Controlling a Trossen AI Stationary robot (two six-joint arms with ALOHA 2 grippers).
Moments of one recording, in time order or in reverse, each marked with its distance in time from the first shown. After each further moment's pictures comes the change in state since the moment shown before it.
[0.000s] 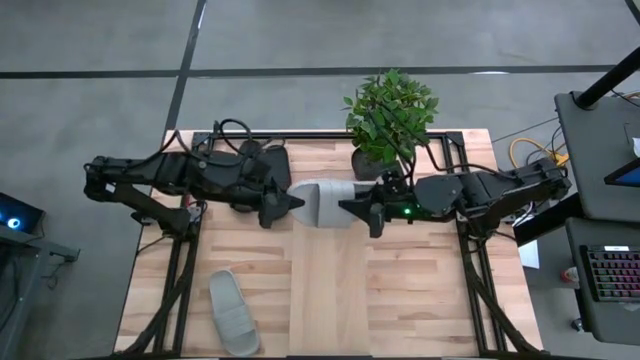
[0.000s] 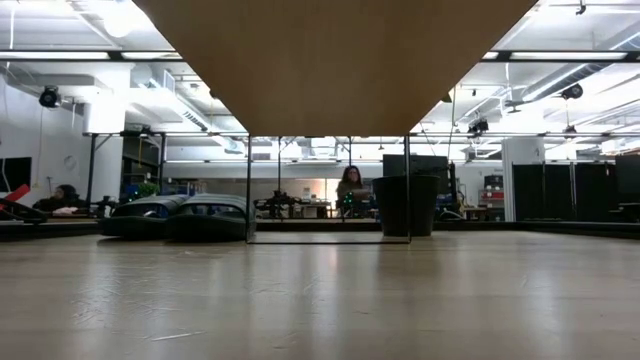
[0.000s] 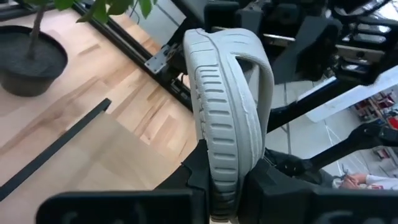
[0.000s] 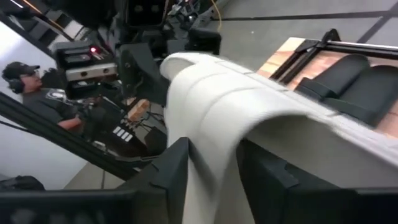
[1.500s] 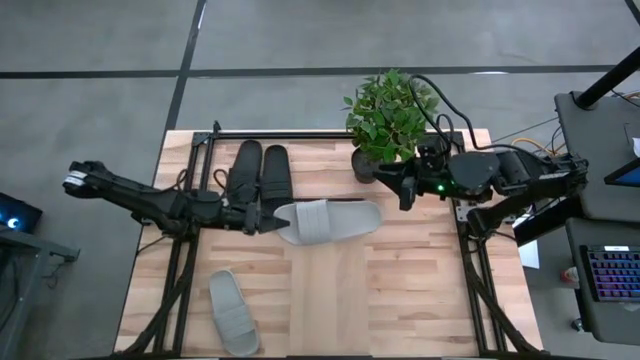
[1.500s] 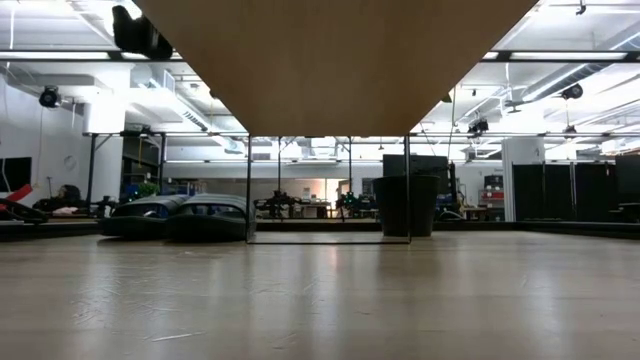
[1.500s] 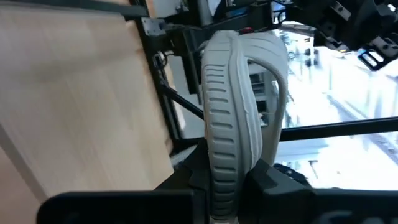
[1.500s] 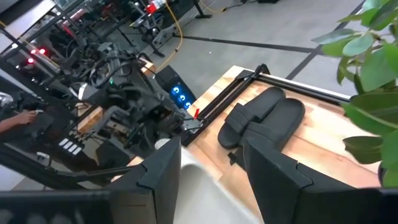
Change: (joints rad) left arm -0.079 -0.359 -0.930 0.805 -0.068 -0.588; right arm -0.049 -0.176 0.000 -0.262 0.112 -0.081
